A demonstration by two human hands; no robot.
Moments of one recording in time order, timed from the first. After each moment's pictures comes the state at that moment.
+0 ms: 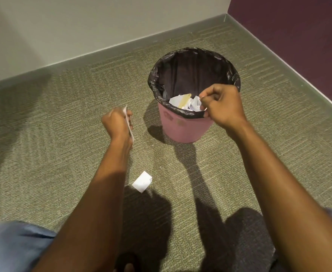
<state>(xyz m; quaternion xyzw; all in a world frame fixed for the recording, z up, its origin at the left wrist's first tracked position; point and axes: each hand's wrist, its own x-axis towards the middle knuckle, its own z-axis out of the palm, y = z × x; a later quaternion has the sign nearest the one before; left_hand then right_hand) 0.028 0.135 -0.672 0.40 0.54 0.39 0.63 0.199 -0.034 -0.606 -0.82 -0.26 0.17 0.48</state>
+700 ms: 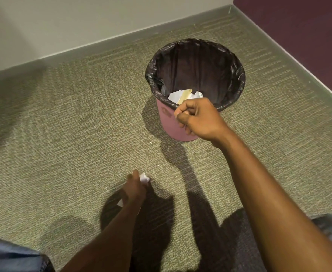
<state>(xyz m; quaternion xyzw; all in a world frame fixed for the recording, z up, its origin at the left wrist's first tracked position) -0.059 0.031 -0.864 0.80 0.55 -0.07 0.24 0.170 -0.025 -0.626 -0.77 -0.36 0.32 0.42</state>
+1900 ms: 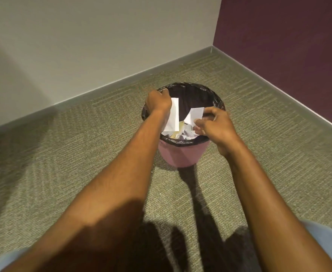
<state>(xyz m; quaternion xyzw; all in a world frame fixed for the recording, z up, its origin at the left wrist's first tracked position) 0.184 0.128 -0.583 0.66 0.50 0.26 0.50 0.218 -0.036 -0.589 -0.76 -0.14 0.26 0.57</state>
